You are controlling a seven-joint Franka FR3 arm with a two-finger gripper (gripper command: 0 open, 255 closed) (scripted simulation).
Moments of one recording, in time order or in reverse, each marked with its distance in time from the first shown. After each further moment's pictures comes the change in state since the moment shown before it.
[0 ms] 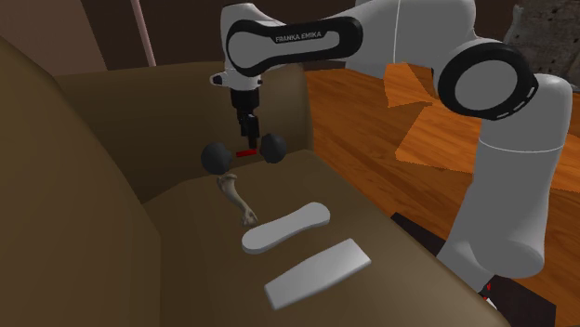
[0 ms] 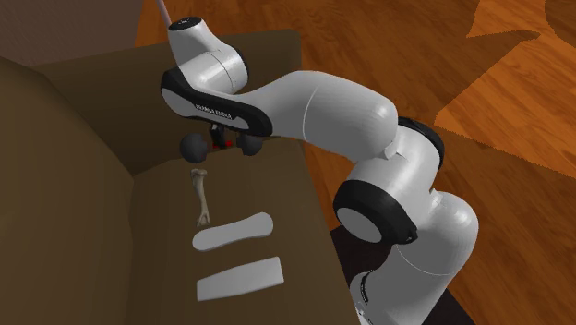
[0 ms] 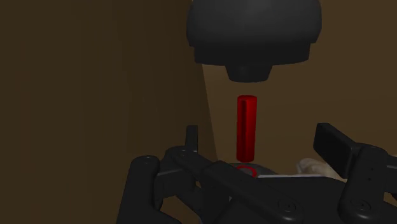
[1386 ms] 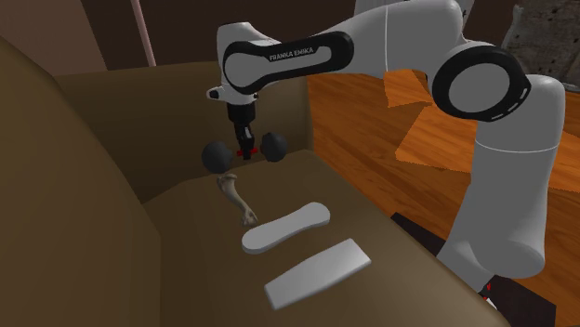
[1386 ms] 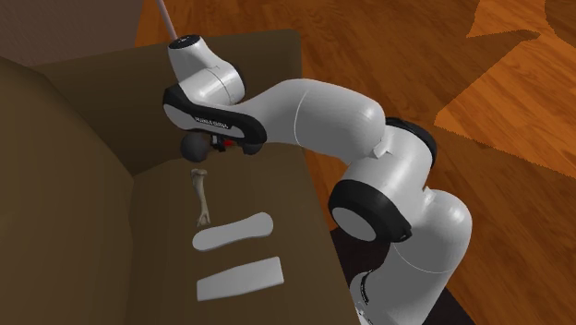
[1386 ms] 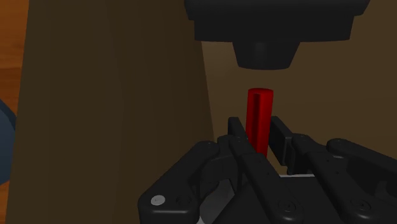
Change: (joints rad) arm 0.009 0.029 0.009 -0.049 -0.001 0.077 -0.008
